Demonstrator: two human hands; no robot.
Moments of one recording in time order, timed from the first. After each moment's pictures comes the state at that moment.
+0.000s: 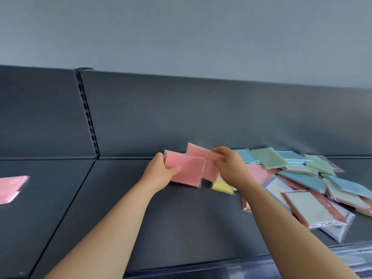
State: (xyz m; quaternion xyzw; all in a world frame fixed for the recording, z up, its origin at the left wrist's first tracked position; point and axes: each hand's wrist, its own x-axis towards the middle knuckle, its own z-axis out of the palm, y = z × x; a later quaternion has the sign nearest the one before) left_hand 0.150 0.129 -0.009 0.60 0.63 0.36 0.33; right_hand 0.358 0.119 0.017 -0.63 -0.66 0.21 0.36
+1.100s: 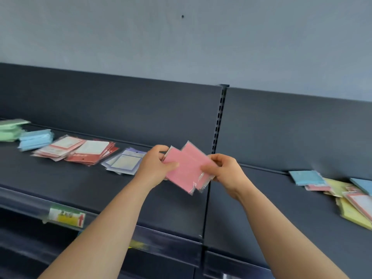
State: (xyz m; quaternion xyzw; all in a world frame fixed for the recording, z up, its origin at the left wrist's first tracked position) left_hand -0.151 0.021 0.025 0.48 0.66 0.50 0.29; right_hand 0.046 0.083 0.021 -0.43 -0.65 0.50 0.37
